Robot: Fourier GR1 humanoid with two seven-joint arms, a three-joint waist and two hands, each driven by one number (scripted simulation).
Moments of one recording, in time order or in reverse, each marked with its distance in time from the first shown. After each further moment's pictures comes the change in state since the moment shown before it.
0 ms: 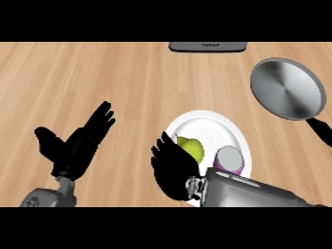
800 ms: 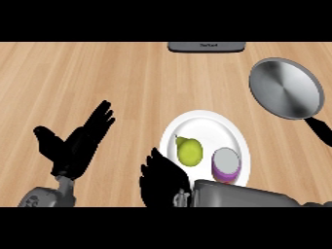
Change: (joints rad) left arm -0.012 0.035 -0.036 0.000 0.040 0.043 -0.011; right arm -0.047 0.042 0.011 -0.080 -0.303 0.113 0.150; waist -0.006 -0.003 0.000
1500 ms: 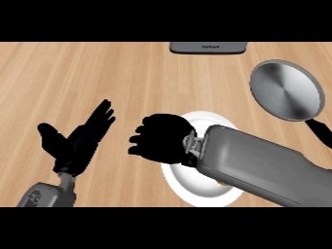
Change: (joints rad) left arm -0.029 0.021 -0.014 0.060 0.030 0.000 -0.033; right arm -0.209 -0.093 -0.101 0.191 -0.184 -0.285 -0.331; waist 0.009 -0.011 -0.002
